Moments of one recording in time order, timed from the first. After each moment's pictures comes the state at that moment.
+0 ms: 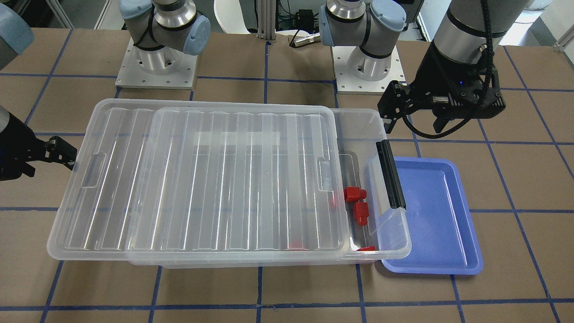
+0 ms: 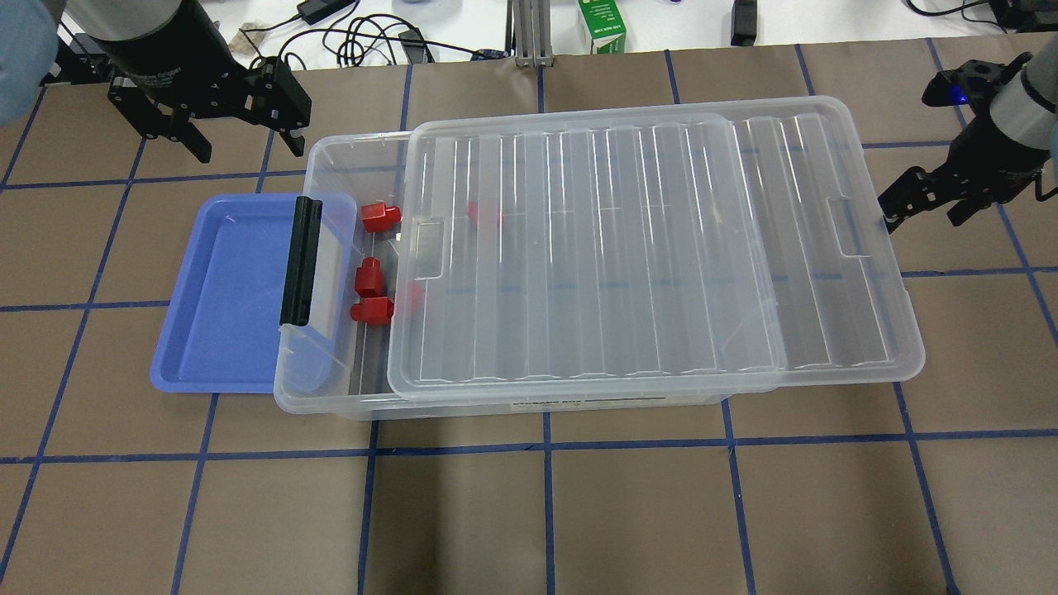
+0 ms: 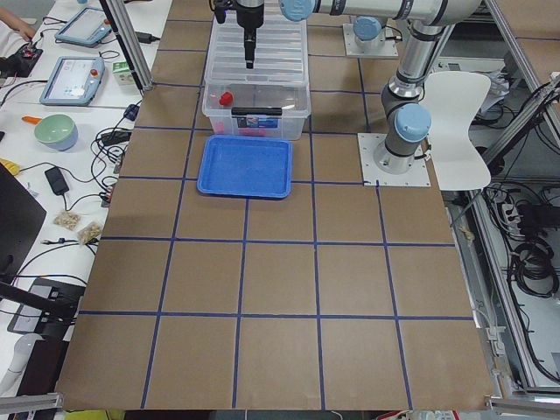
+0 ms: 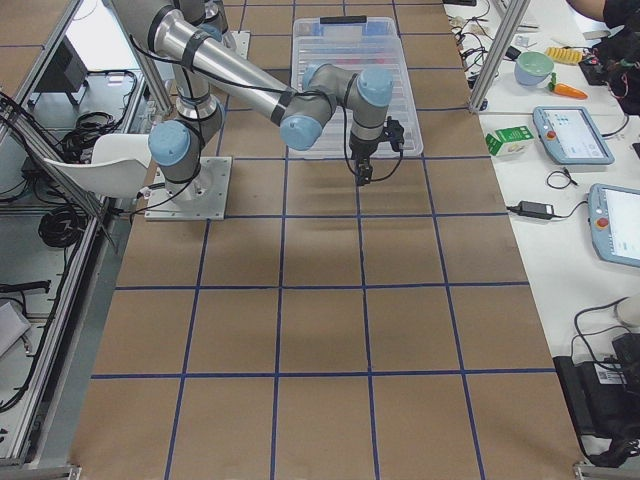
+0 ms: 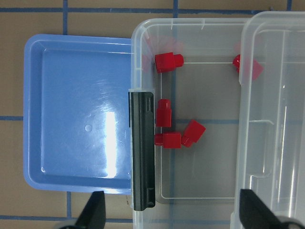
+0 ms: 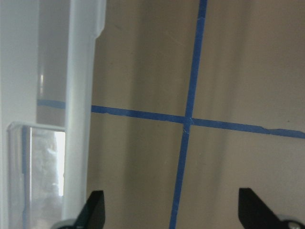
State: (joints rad) left arm -1.53 -1.64 -1.45 -1.57 1.58 0.02; right arm 1.18 -1.42 1.77 -1.89 -1.52 -0.51
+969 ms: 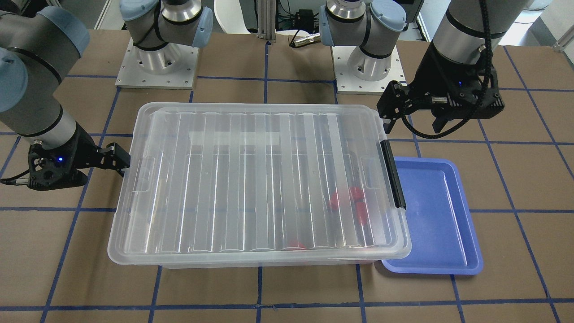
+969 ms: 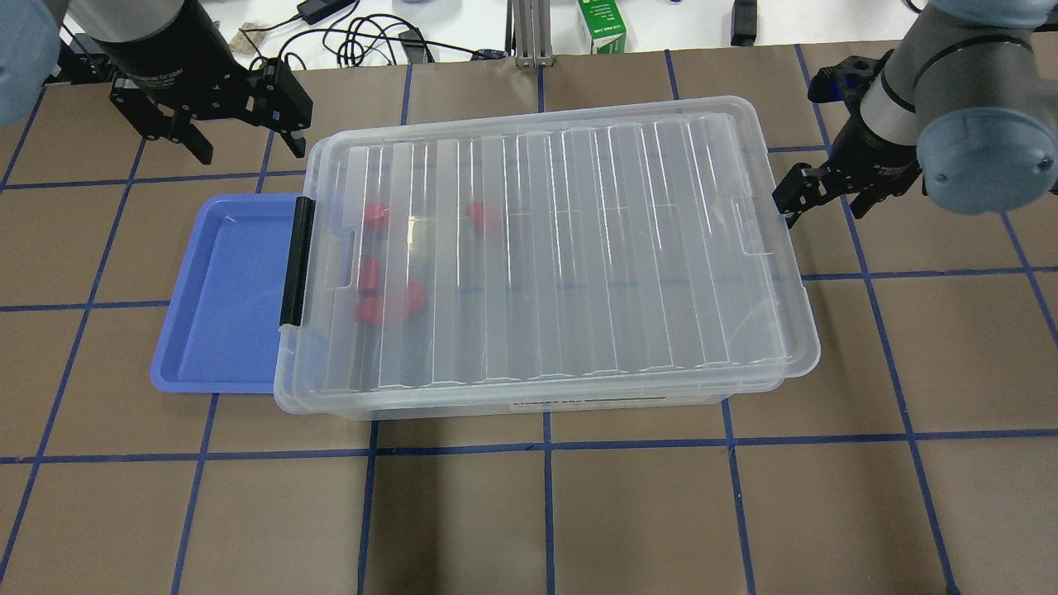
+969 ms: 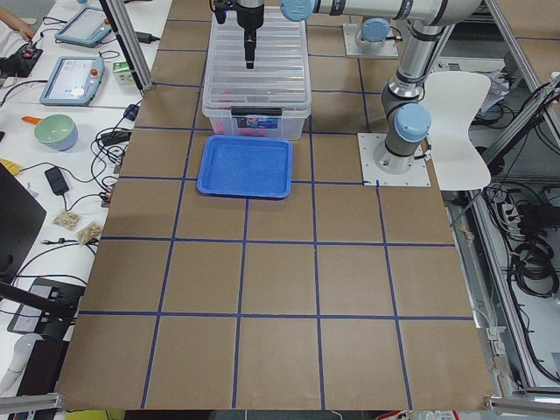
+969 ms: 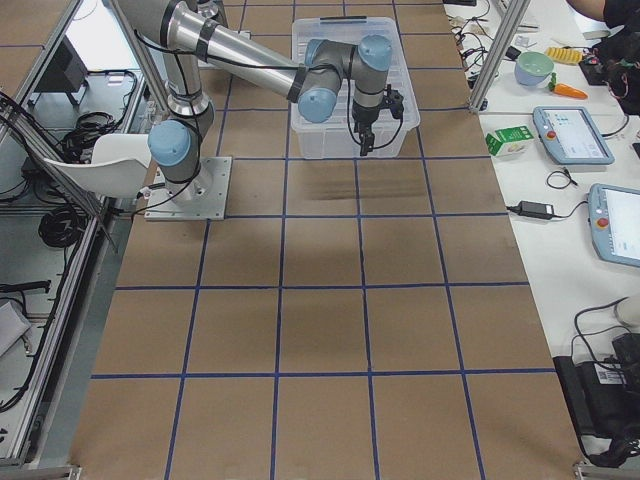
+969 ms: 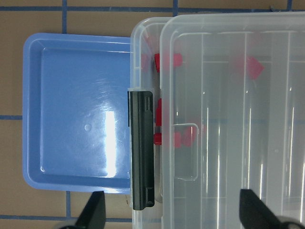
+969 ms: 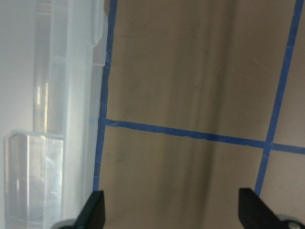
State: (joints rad) left arm -1.53 -1.64 -1.45 -1.57 1.58 0.02; right arm 1.37 -1.41 1.77 -1.93 -1.53 -0.35
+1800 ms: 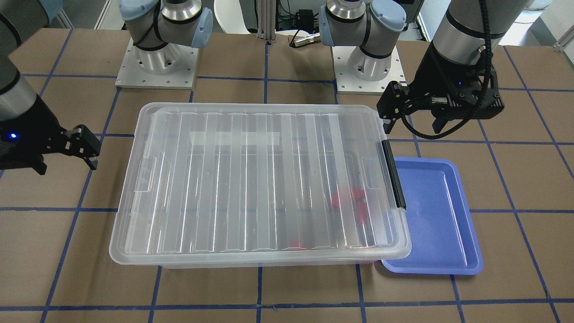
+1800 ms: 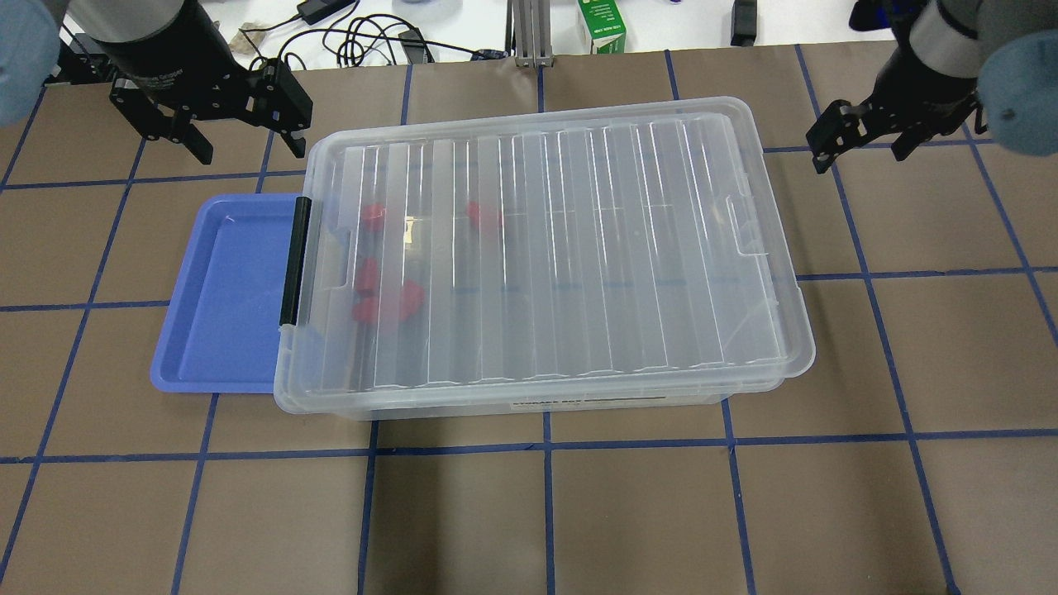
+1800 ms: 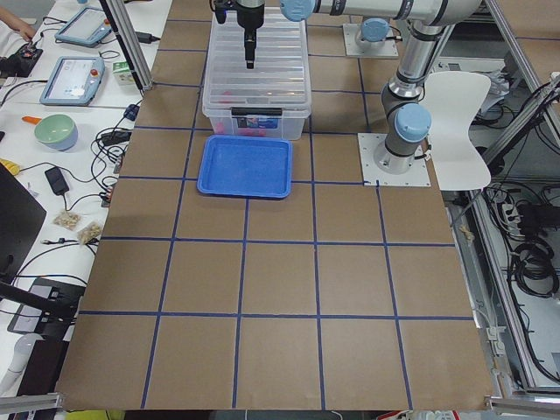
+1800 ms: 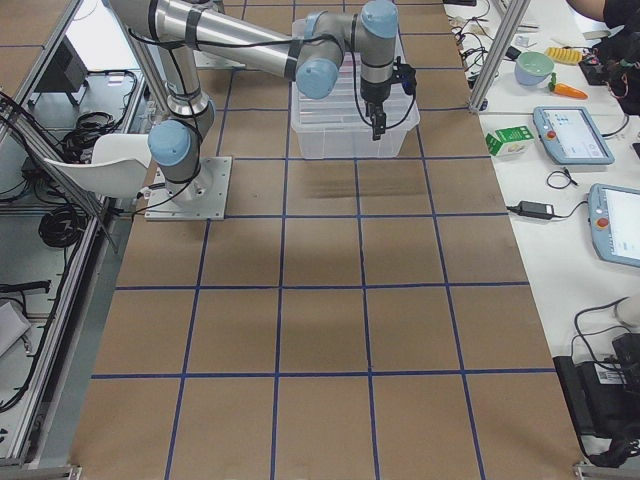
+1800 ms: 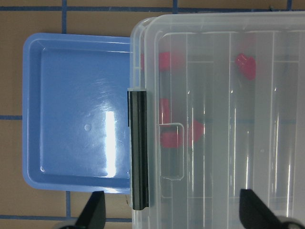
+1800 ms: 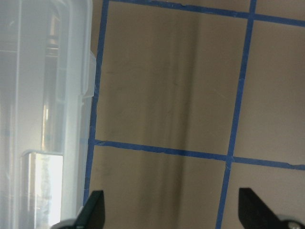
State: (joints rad) left arm -1.53 -1.64 -1.45 -1.57 1.58 0.02; right arm 1.34 -1.48 1.60 -1.78 -1.55 -0.36
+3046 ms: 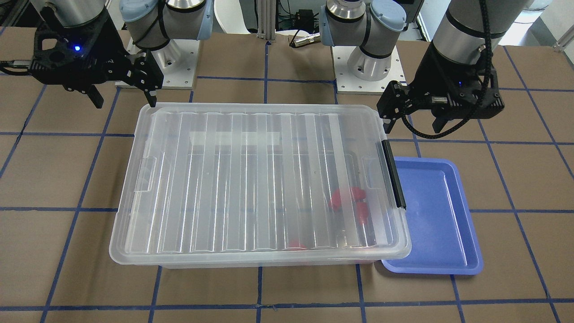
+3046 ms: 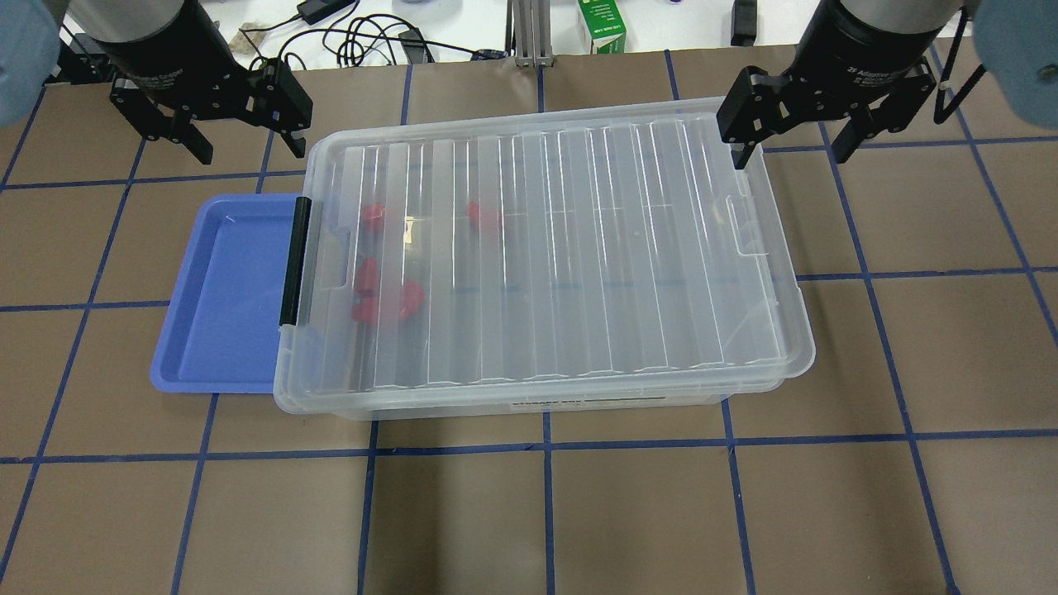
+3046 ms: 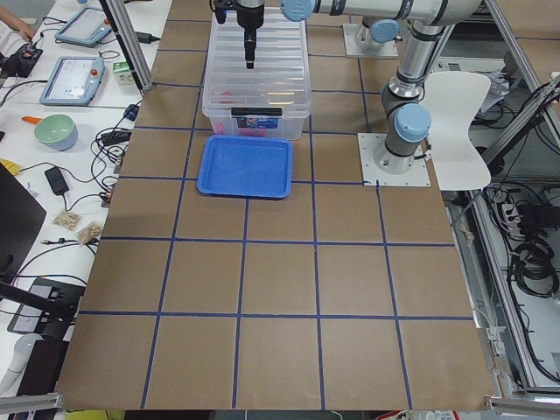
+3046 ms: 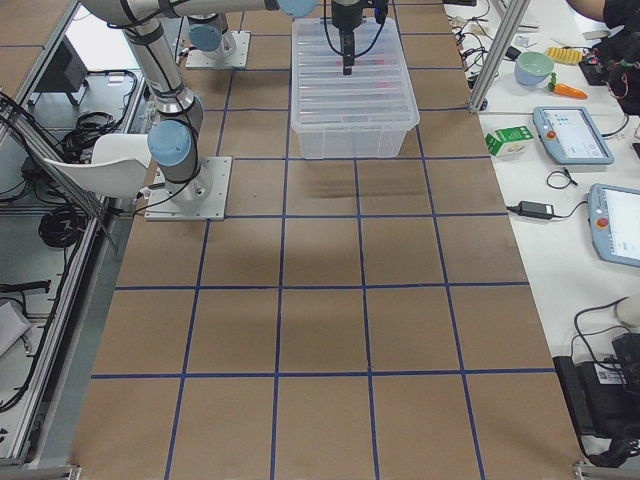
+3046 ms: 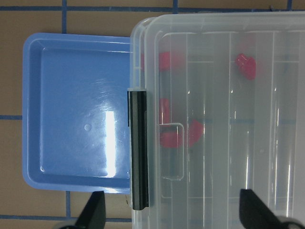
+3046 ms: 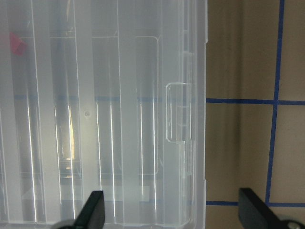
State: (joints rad) left arm -1.53 -1.64 -1.45 -1.57 1.58 0.01; right arm 1.58 -1.58 1.51 -1.55 -1.55 -0.03
